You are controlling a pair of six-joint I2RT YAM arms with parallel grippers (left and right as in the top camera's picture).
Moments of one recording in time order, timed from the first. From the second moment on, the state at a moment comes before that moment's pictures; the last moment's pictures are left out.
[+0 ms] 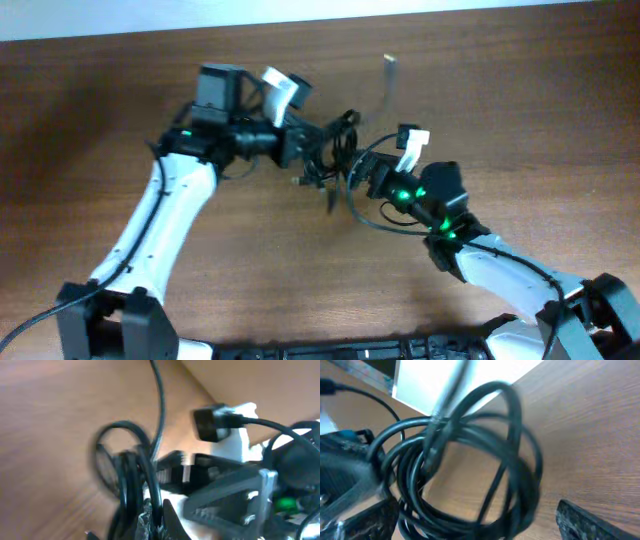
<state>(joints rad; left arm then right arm) -0.27 1.62 1.29 -0.52 0.94 0.08 0.40 1.40 0.45 0.76 -0.39 0.91</state>
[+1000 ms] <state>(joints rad) -0.36 1.61 1.29 -0.58 0.42 0.38 0.30 1.41 0.46 0.29 -0.75 0.91</state>
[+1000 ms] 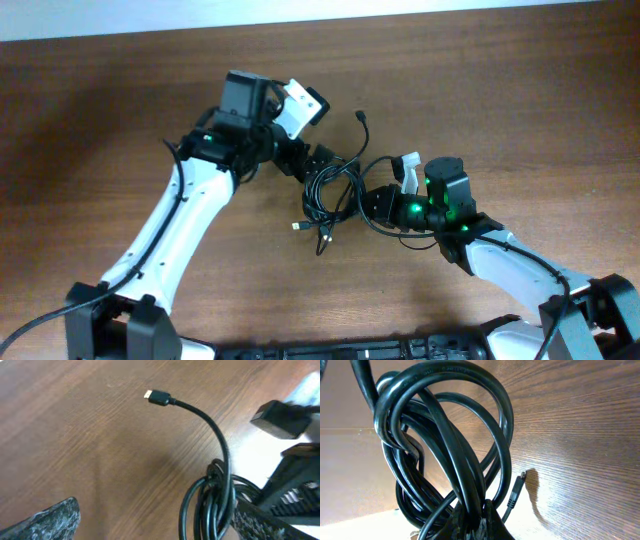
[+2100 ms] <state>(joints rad) -0.08 1.77 1.29 -0.68 1.00 0.47 0.19 1.40 0.47 0.63 -0.84 0.56</state>
